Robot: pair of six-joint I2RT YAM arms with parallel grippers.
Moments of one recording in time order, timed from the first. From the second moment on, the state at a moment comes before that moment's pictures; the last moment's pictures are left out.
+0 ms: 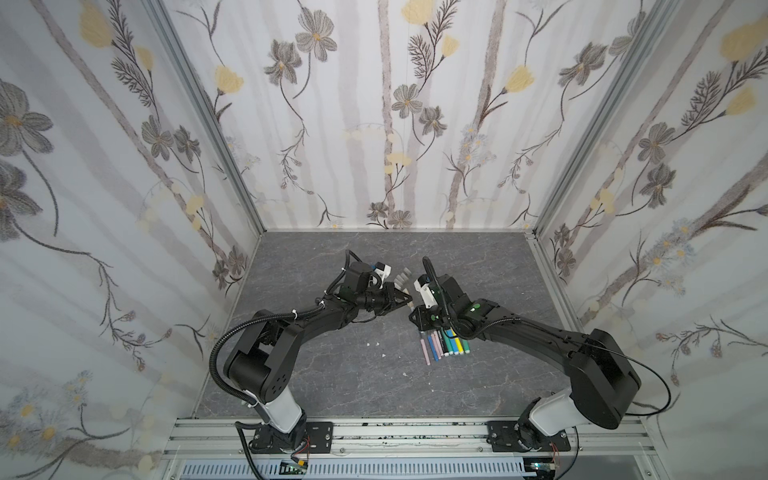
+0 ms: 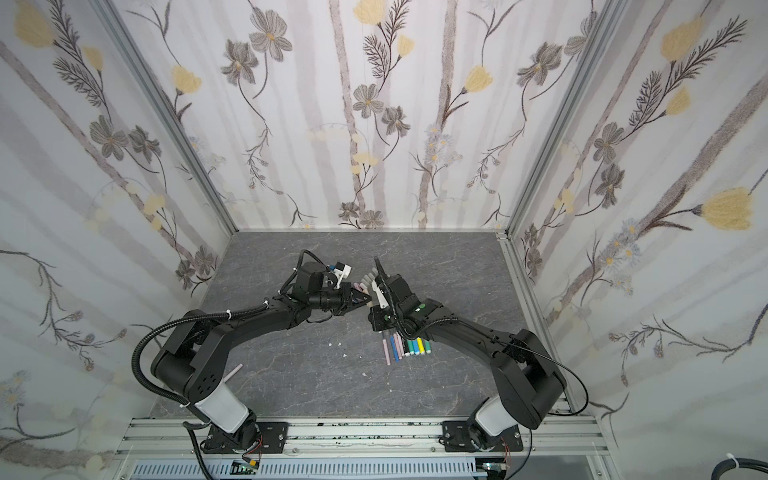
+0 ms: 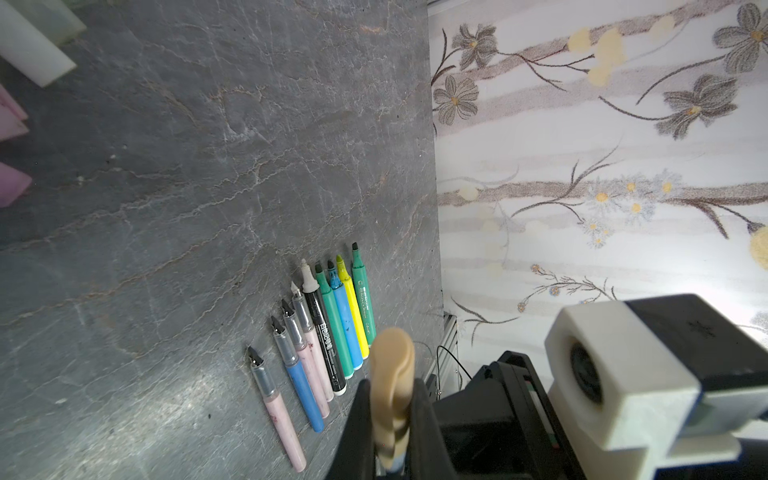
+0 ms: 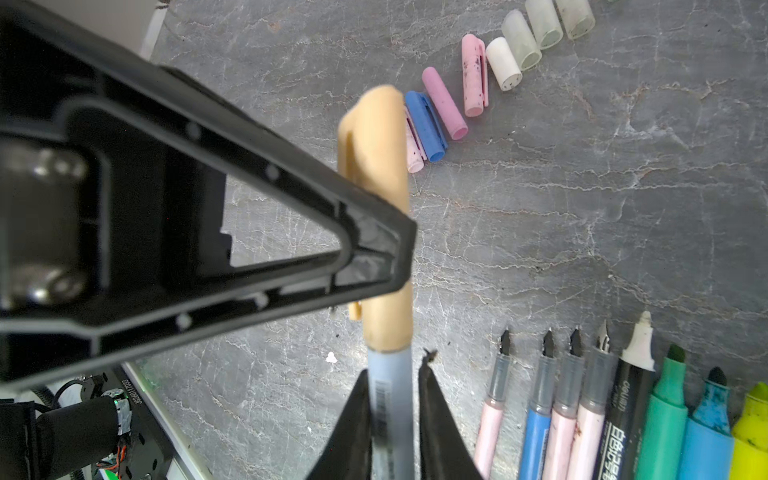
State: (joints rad) left arm -0.51 1.67 0.91 0.26 0.74 -0.99; right arm 0.74 1.52 0.98 -0.29 -0.18 0.48
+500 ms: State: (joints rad) left arm -0.49 1.70 0.95 0.17 0.74 -0.92; right arm 0.76 1.51 0.94 -0.23 -0.17 0.49
